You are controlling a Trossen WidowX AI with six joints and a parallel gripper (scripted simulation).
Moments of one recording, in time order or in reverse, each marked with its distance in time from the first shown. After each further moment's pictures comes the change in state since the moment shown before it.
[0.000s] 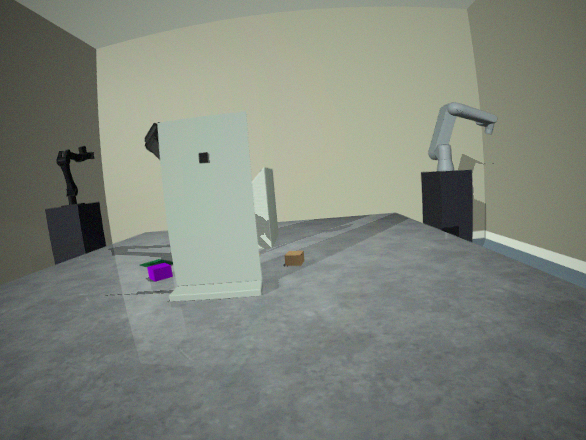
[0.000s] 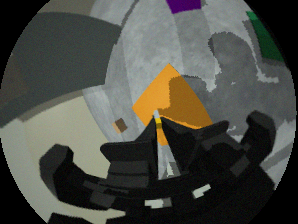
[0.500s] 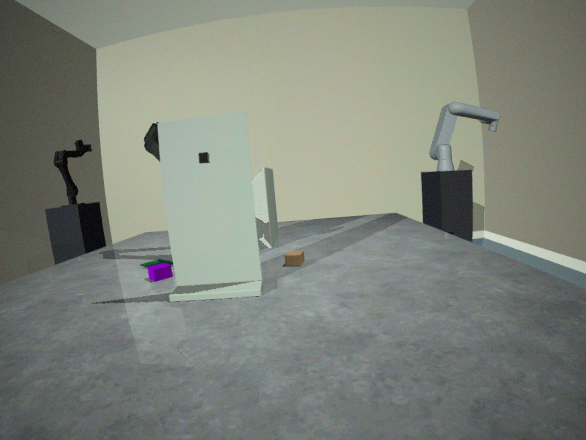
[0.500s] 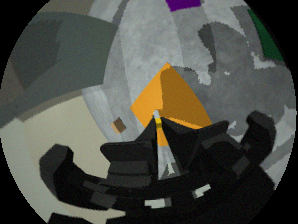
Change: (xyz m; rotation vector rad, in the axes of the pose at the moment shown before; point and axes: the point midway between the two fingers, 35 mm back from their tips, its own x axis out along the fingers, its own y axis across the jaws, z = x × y) arm 0.003 -0.003 0.000 -0.002 0.006 -0.001
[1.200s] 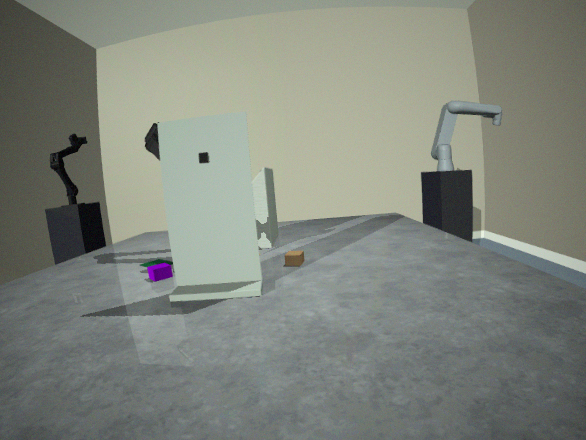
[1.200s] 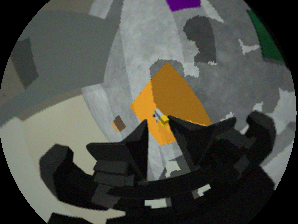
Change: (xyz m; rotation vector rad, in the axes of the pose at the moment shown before) arm -0.003 0.000 -0.002 -0.006 0.008 0.000
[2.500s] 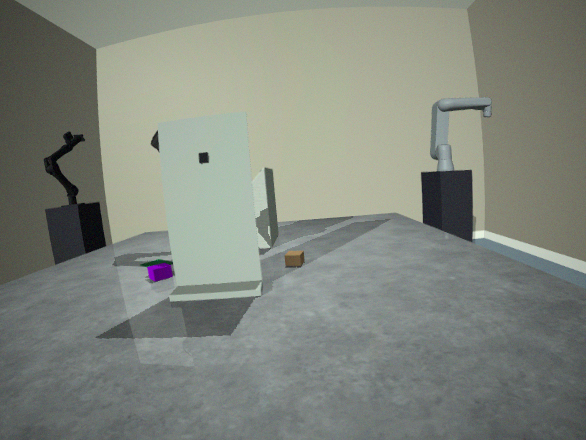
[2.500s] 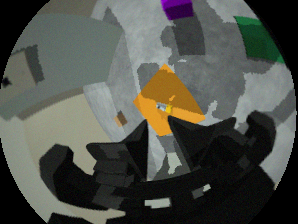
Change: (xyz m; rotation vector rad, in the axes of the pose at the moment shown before) arm -0.025 0.004 -0.003 -0.002 0.011 -0.001
